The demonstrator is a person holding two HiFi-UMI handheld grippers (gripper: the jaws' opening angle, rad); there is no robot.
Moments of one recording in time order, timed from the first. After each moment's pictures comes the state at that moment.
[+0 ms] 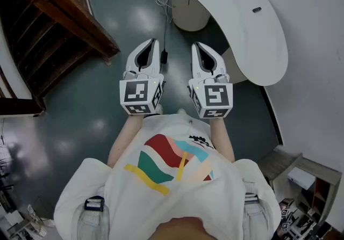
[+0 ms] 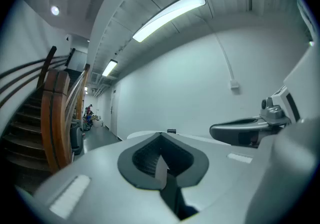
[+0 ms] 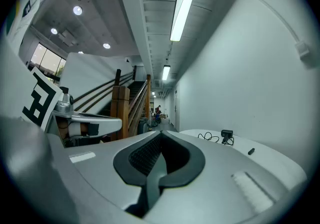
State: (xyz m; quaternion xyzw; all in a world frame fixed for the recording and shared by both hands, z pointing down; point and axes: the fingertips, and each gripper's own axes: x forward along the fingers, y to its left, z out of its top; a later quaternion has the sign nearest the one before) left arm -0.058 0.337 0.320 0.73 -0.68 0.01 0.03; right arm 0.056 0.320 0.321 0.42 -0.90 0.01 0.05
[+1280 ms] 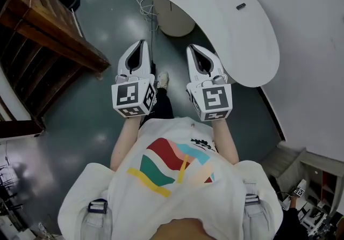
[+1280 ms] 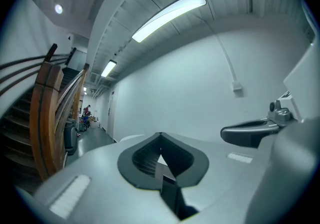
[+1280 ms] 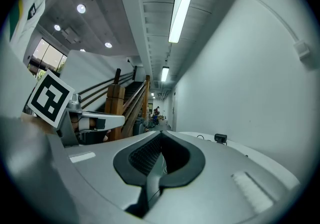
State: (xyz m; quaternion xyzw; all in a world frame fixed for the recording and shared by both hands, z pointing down) left arm -0.025 0.277 0.325 0.73 -0.68 -0.02 0.02; right arm 0.106 0.275 0.323 0.43 -0.90 -0.01 0.04
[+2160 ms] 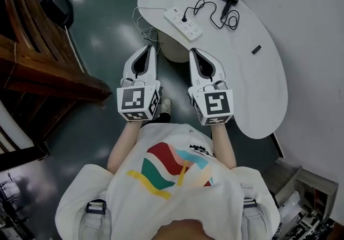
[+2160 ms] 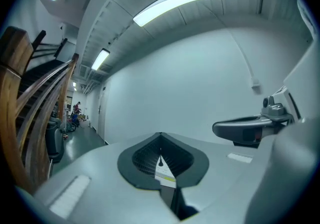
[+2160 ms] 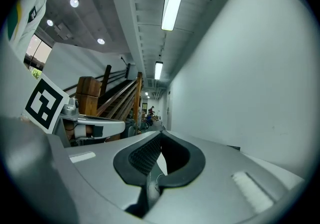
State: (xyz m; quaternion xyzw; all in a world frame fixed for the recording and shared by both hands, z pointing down) left arm -0.125 0.021 0.312 0.77 -0.64 -0.01 0.03; right arm -0.007 0.023 0.304 0.46 -0.89 -0.01 0.04
